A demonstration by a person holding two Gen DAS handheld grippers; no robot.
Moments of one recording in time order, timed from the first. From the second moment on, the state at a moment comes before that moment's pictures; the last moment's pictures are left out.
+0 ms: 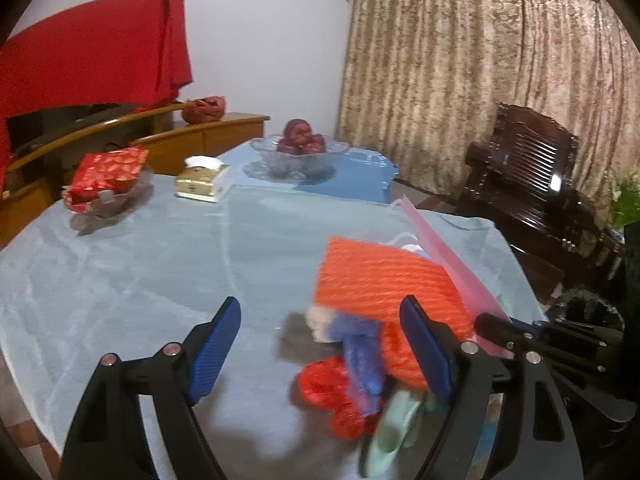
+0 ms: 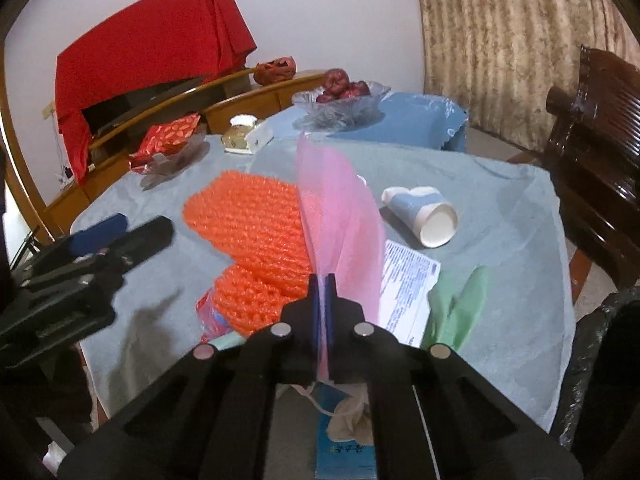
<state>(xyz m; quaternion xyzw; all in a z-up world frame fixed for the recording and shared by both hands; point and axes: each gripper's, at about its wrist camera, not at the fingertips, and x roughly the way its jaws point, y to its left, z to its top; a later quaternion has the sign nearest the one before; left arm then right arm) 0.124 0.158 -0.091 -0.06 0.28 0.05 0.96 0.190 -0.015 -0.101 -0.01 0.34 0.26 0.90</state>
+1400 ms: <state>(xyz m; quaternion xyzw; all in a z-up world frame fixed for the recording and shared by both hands) 0.174 0.126 -0.104 -0.09 0.30 -0.06 0.95 0.196 -0.058 -0.094 -0.01 0.33 0.23 0.92</state>
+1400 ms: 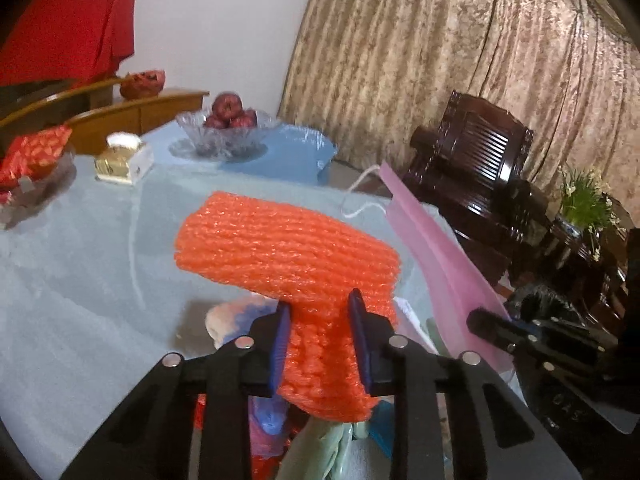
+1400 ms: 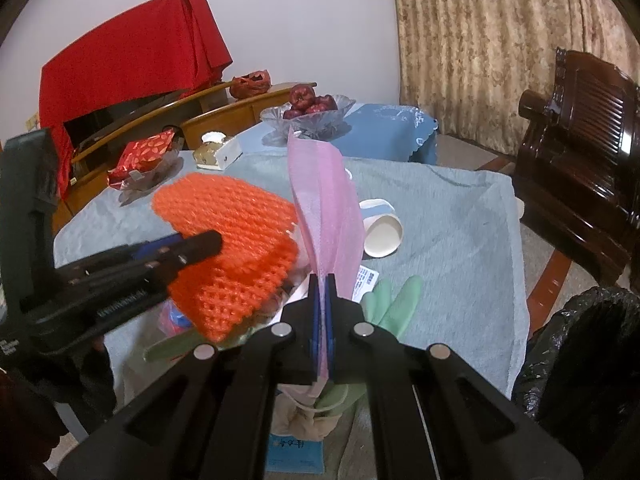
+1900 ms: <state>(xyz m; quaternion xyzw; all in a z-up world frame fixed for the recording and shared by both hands) 0.160 0.133 -0.099 -0.11 0.31 -0.05 0.94 0.184 -0.063 -0.083 0.00 0.32 0.22 0.92</state>
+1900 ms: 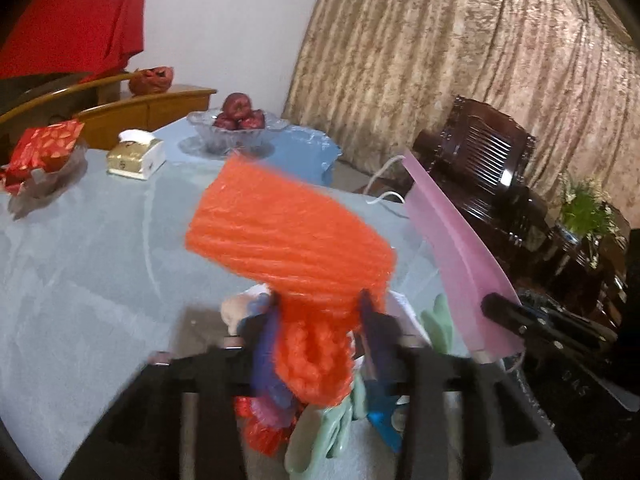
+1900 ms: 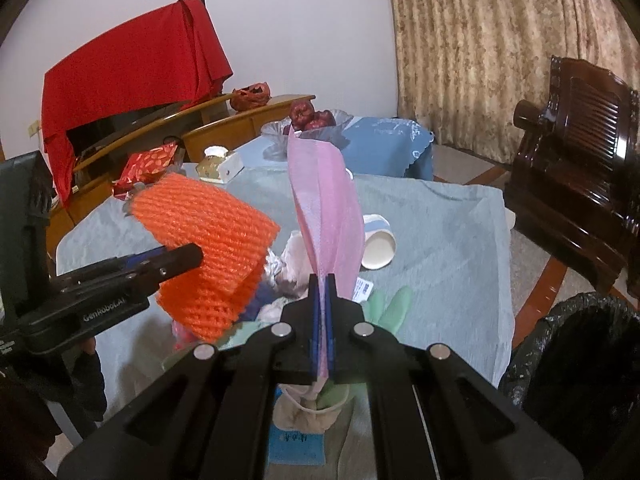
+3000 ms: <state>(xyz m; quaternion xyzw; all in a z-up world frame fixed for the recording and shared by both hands) 0.124 0.042 -0.037 -0.06 0.24 -0.15 0.96 0.141 -0.131 -0.025 0.02 0.26 0.18 0.95</state>
